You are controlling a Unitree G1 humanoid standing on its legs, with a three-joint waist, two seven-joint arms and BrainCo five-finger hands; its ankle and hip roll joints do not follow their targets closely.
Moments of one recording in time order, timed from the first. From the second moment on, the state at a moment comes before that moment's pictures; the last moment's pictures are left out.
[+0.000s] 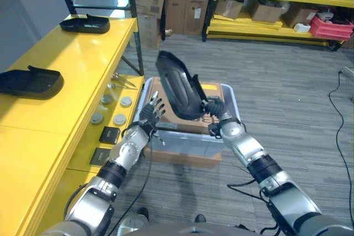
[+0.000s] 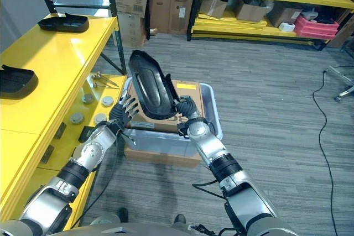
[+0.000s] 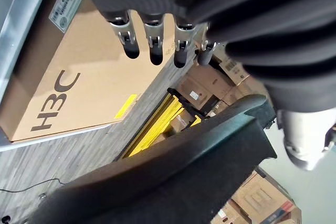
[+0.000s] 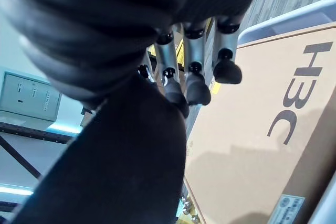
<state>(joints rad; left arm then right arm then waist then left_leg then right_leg) -0.43 0.16 -0.33 0.43 -1.00 0.11 0.15 -0.48 -0.42 0.43 0.34 0.23 0.24 -0.30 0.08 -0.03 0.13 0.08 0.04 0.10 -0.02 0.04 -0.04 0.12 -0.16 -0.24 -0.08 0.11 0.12</state>
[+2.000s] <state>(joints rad) -0.45 0.19 -0.39 0.47 -0.66 0.17 0.31 -0.49 -0.39 0.49 0.45 0.24 0.34 -0.31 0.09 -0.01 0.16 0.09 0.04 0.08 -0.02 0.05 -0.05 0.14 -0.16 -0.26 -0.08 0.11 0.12</state>
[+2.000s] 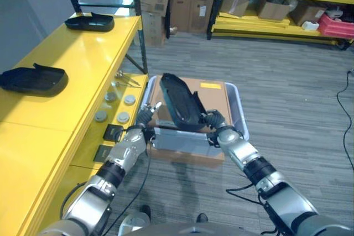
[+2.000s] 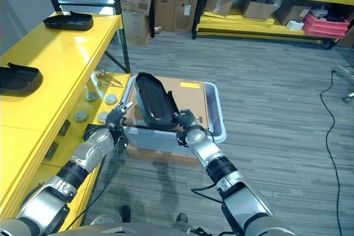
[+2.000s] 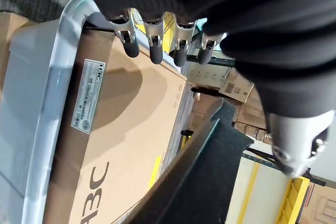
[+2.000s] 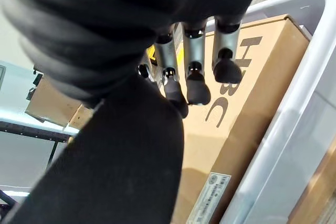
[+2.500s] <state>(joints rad) -0.51 0.22 -0.52 0.43 -0.53 0.31 0.21 -0.53 -0.35 0.55 0.48 0.23 0.34 -0.29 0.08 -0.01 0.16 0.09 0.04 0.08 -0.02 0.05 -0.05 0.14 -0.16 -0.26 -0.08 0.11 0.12</state>
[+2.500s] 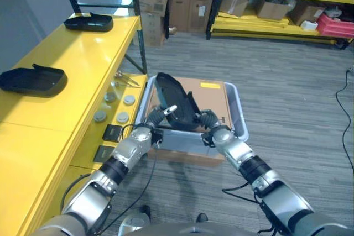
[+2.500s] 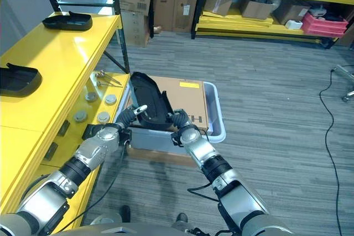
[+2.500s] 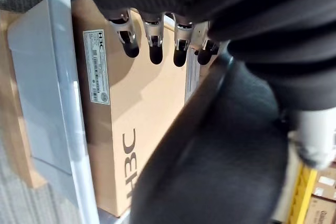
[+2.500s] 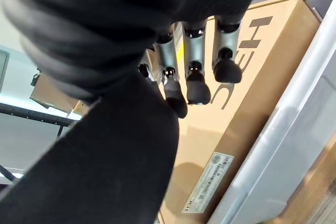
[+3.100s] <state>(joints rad) -0.54 0.29 -0.54 0.43 -0.41 0.34 0.17 -0.53 -0.34 0.58 0.49 0.23 0.31 -0.29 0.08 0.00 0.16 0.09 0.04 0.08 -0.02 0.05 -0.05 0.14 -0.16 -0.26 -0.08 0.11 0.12</state>
